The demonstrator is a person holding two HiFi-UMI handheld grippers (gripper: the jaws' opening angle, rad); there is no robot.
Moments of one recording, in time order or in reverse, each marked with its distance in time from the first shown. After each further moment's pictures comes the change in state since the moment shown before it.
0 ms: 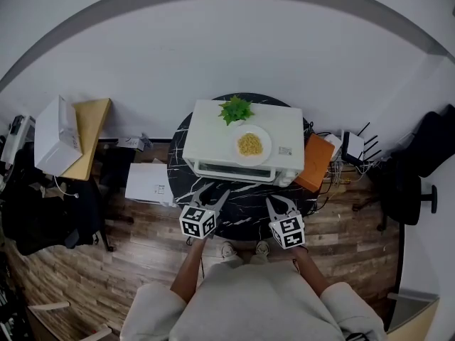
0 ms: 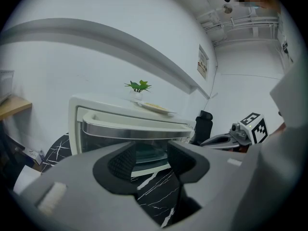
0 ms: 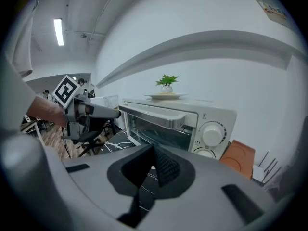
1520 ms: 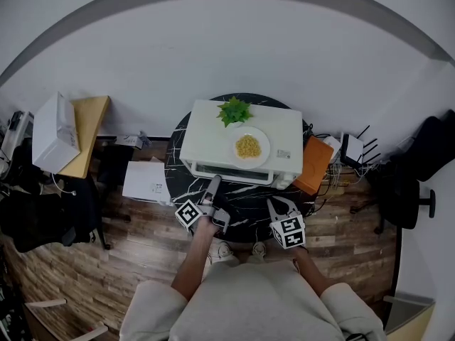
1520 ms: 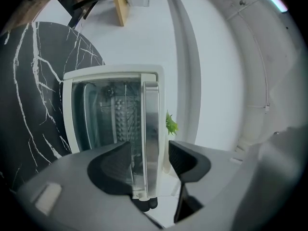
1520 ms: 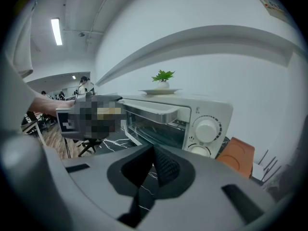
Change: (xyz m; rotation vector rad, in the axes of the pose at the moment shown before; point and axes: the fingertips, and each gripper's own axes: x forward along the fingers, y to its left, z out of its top) left arm 0.019 0.033 0.013 -1.230 -0.510 -0.223; right arm 0.003 -0.017 -0.009 0.007 0.036 0.008
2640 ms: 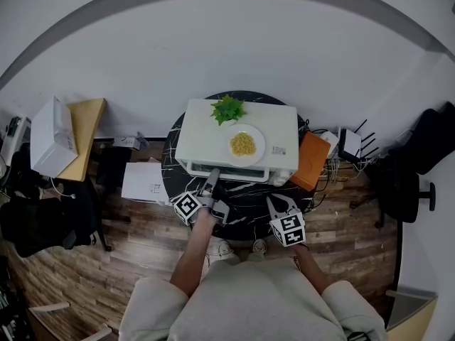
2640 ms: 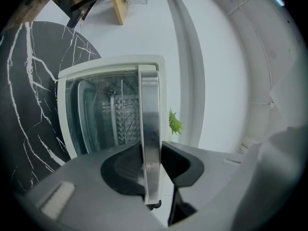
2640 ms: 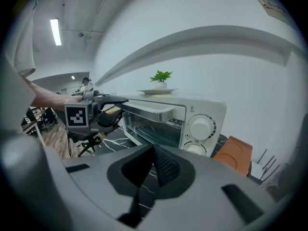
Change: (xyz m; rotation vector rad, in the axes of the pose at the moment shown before) left arm 0.023 0.002 0.000 0.017 0.013 0.049; right arm -0.006 -0.007 -0.004 0.004 0.002 -0.008
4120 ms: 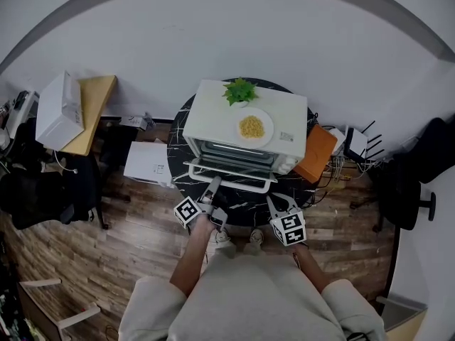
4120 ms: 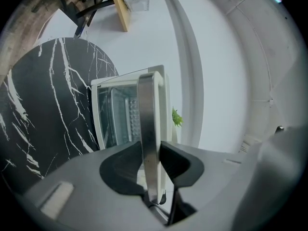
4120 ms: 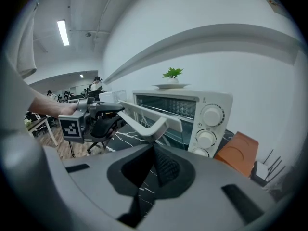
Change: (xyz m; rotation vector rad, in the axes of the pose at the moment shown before) left arm -0.083 0.025 -0.030 0.006 -0.006 0.035; right arm -0.022 0.034 -0.026 -0.036 0.027 0.092
